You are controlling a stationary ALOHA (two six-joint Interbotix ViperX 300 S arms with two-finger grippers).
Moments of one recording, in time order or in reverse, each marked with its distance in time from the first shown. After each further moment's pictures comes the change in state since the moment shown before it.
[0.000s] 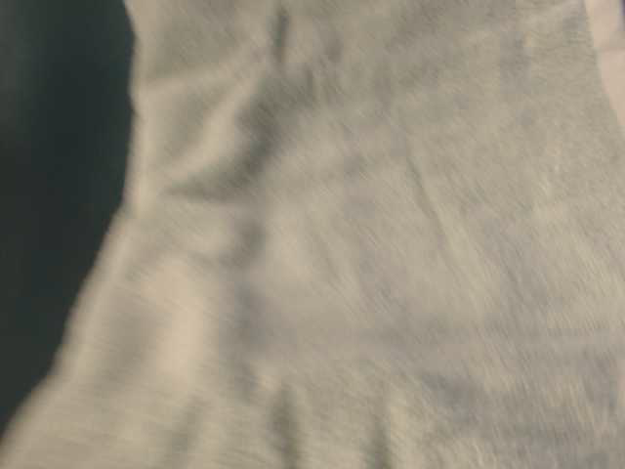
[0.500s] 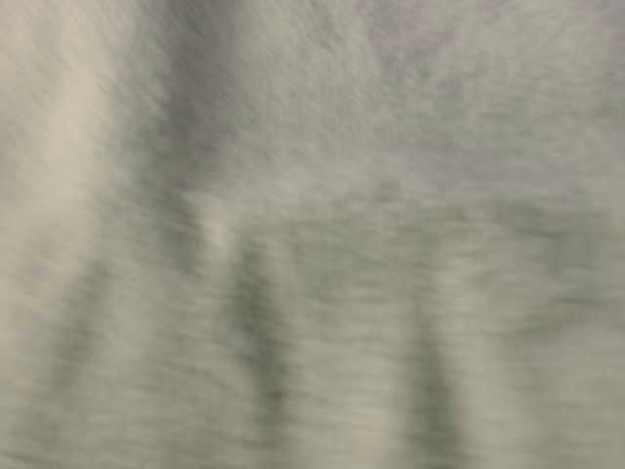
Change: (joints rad) left arm -0.091 0.153 -0.118 0.026 0.008 -0.005; right arm 0.290 0.061 0.032 -0.101 0.353 0.222
